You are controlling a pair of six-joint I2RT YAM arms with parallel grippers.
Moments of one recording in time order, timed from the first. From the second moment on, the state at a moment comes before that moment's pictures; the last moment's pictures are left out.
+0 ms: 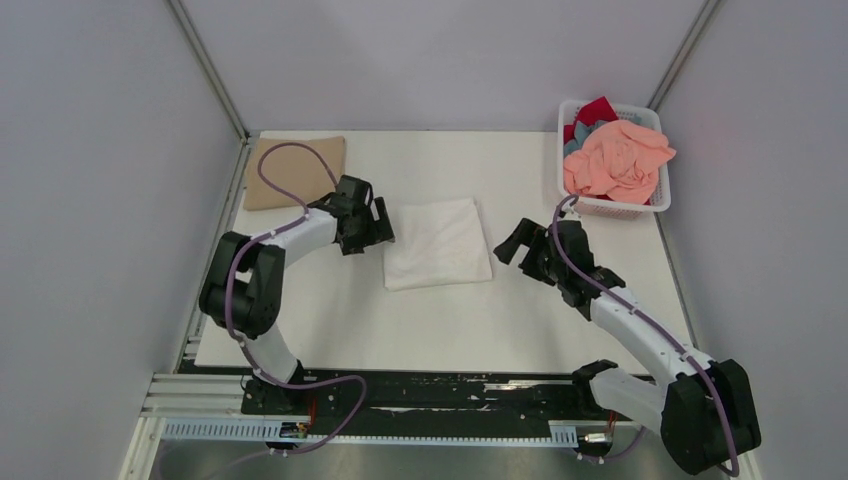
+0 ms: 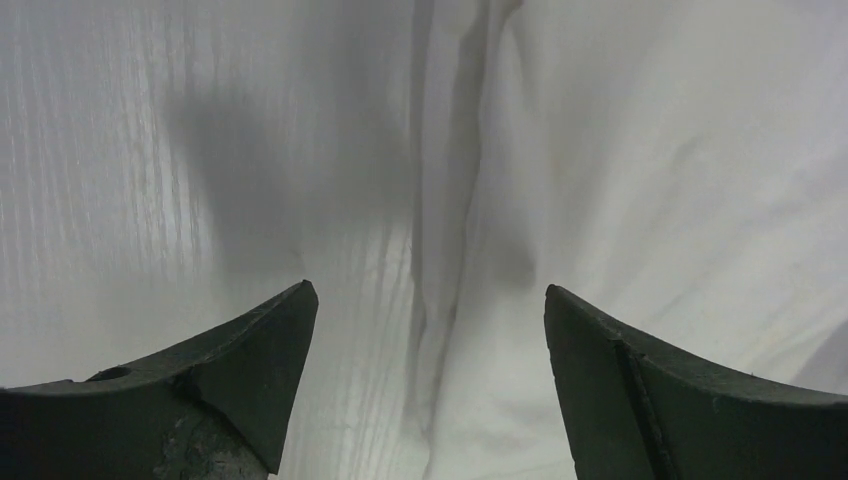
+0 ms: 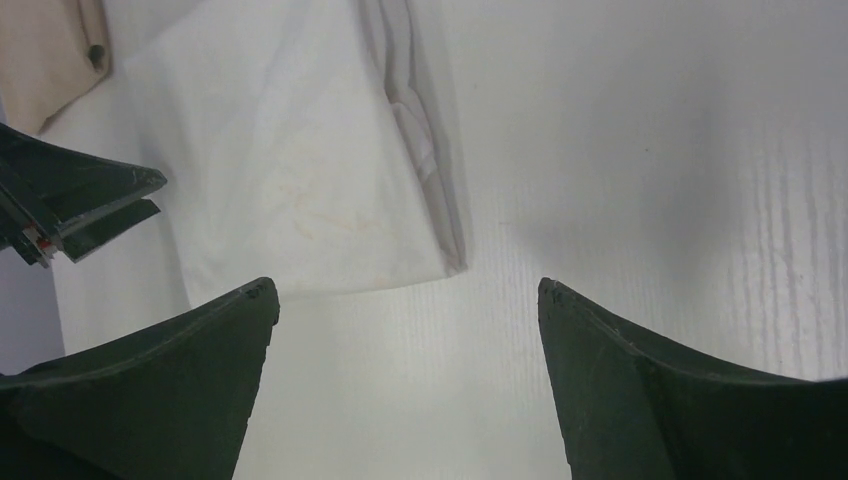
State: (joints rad) left arm -0.38 1.66 1.03 -0.35 0.03 -0.65; right arm 0.36 1.06 0.59 -0.14 -0.04 0.74
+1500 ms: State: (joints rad) left arm -0.27 2.04 1.70 -0.28 -0.53 0.22; right arm 0.33 1.06 0.54 -0.27 0.31 0.65
